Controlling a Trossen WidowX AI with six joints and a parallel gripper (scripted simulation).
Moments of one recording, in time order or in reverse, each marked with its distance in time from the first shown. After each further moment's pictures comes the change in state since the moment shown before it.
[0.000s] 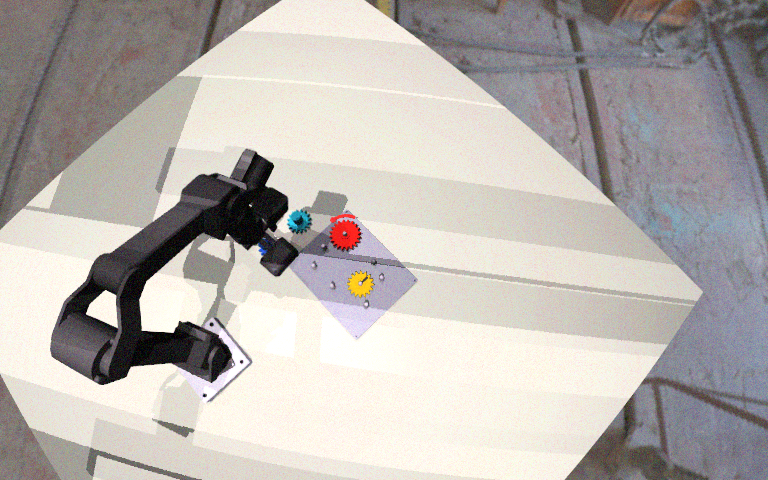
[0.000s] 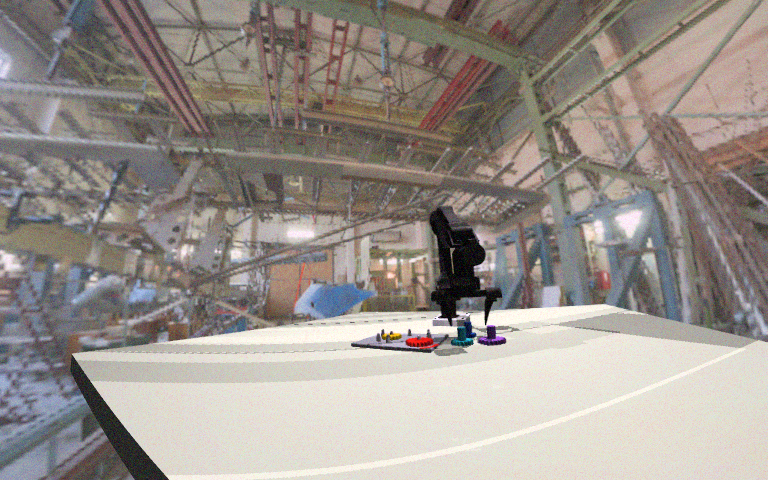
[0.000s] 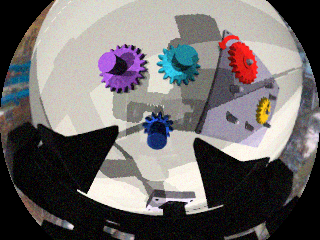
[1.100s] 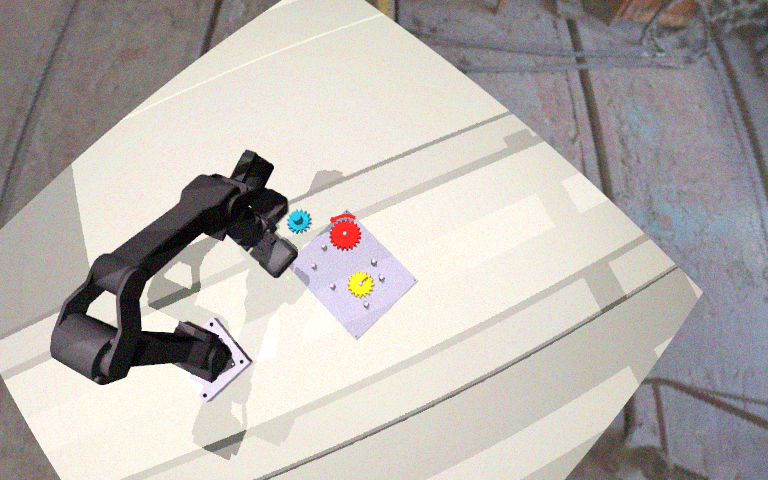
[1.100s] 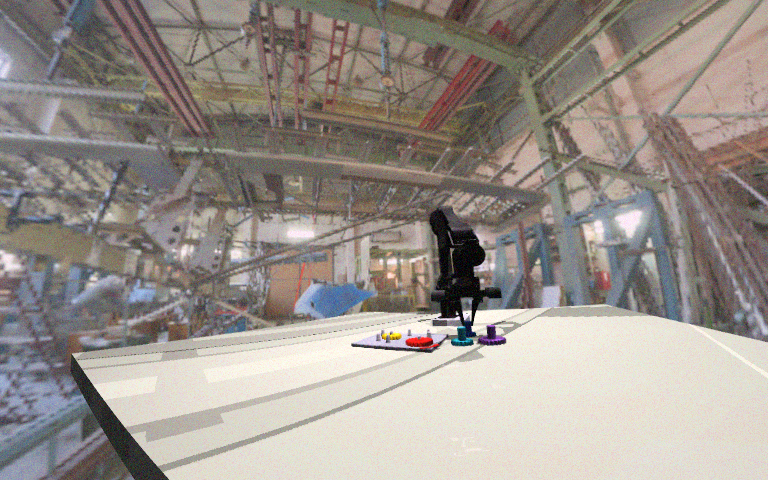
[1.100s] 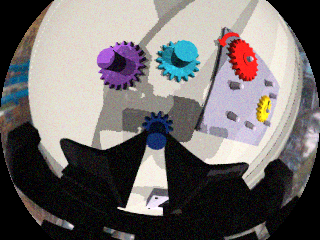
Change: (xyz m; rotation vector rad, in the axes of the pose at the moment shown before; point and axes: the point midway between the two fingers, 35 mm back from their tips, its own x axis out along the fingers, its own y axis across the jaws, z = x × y) arm 0.000 -0.001 -0.003 0.000 0.014 -0.005
